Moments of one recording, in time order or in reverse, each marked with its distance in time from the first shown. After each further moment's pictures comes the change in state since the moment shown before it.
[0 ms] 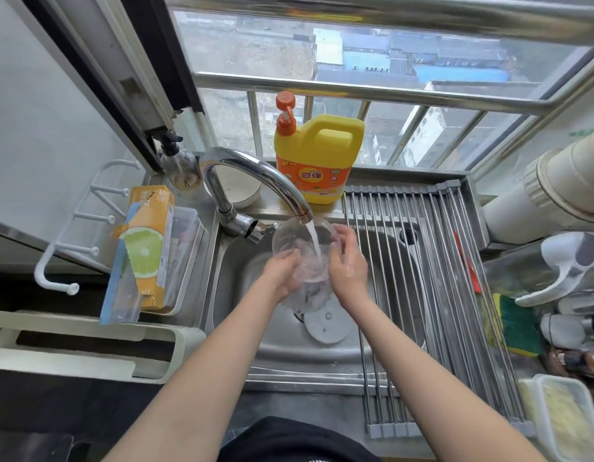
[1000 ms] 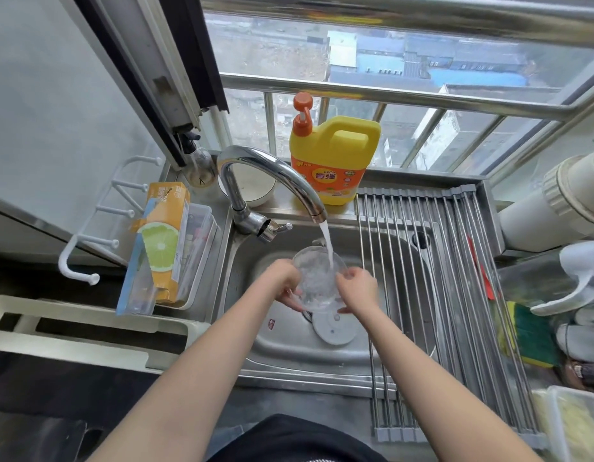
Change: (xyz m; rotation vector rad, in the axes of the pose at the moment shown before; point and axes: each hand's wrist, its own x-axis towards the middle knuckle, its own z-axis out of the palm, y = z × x) left_hand -0.028 0.024 -0.008 0.758 0.041 -0.278; right_hand -0.006 0.027 0.008 -0.037 -0.193 0.492
